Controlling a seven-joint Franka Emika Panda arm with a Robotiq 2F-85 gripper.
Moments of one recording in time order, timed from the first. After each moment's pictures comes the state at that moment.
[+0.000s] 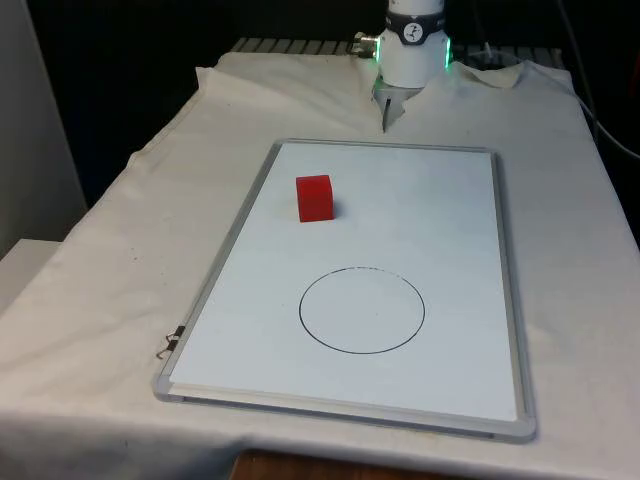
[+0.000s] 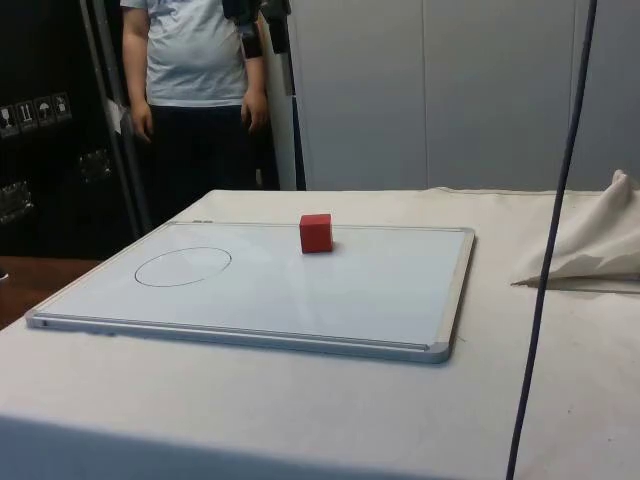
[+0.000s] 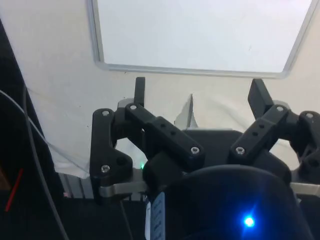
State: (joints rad) arm 0.07 0.05 -0.09 -1.85 0.03 1.80 -0.05
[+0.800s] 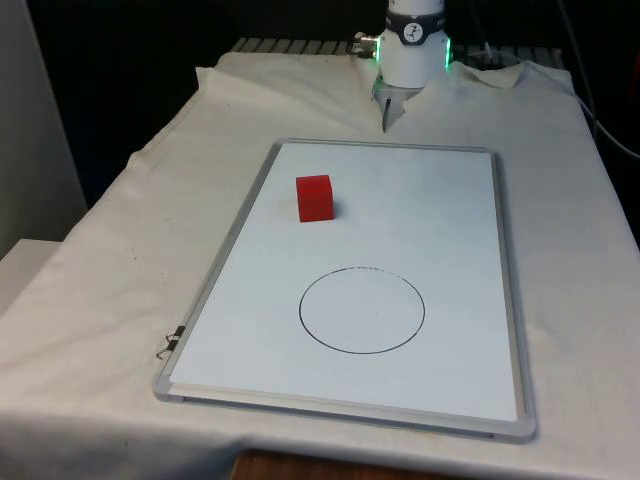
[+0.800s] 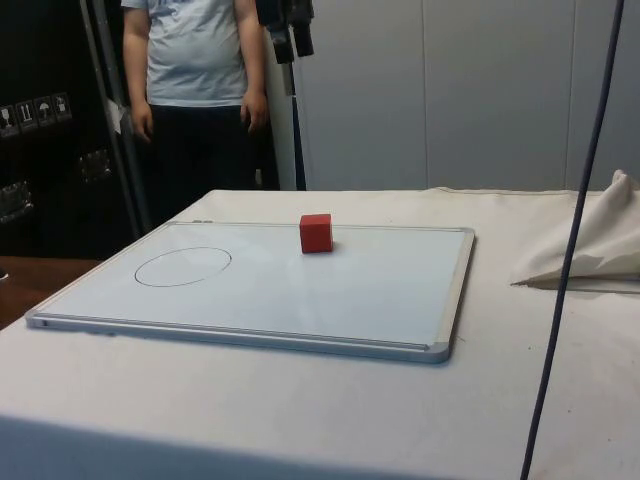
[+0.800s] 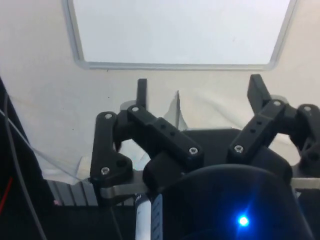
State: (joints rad) arm 0.06 -0.03 -0.12 -1.98 -0.02 1.87 -0.11
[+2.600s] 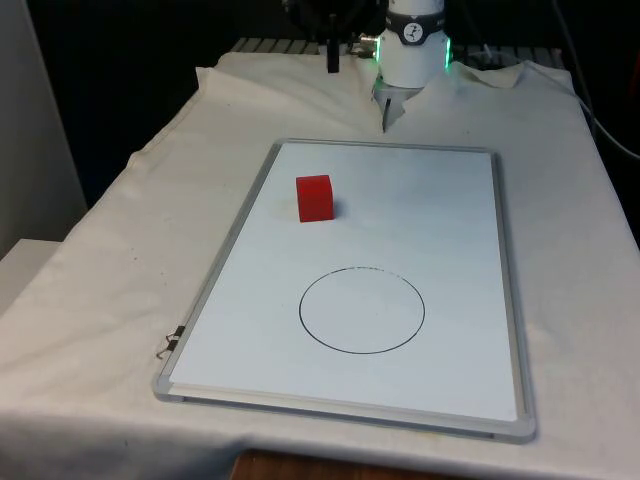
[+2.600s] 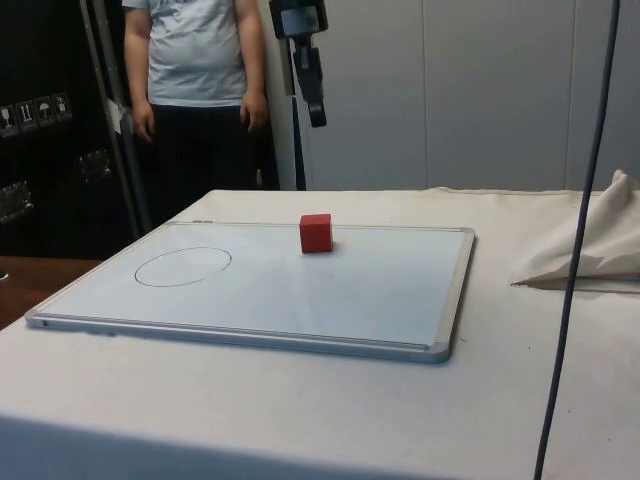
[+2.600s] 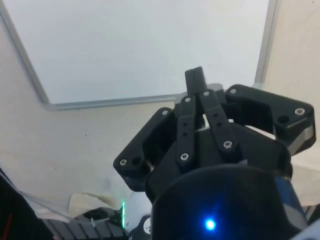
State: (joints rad) arm 0.05 0.06 -0.22 -2.10 -0.03 2.09 -0.44
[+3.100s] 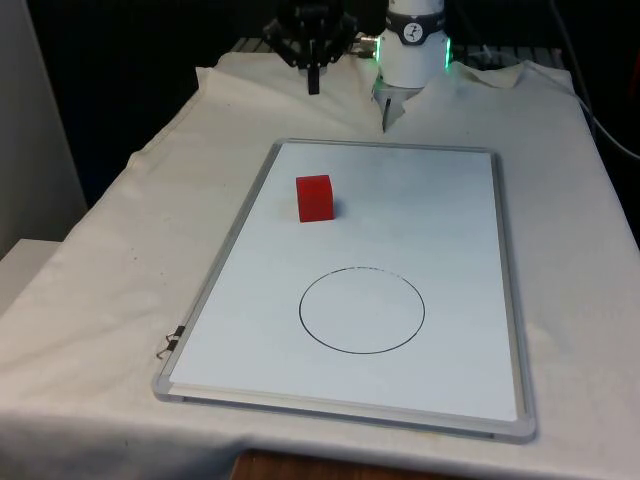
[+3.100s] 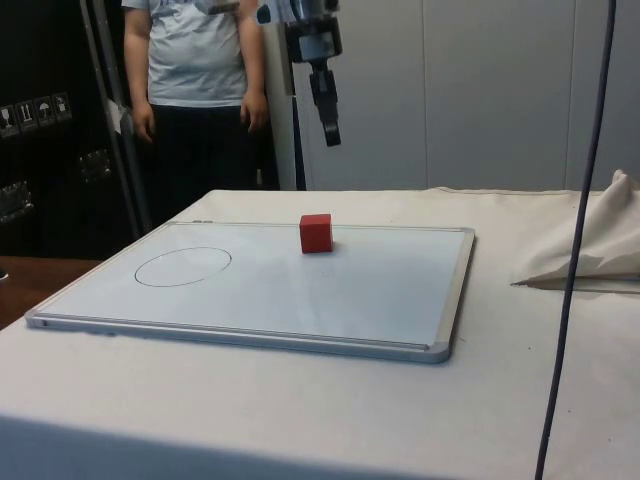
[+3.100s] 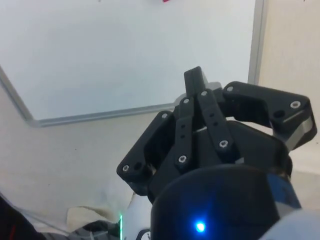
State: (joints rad) arm 0.04 0.10 -0.27 -2.16 -0.03 2.18 -0.56
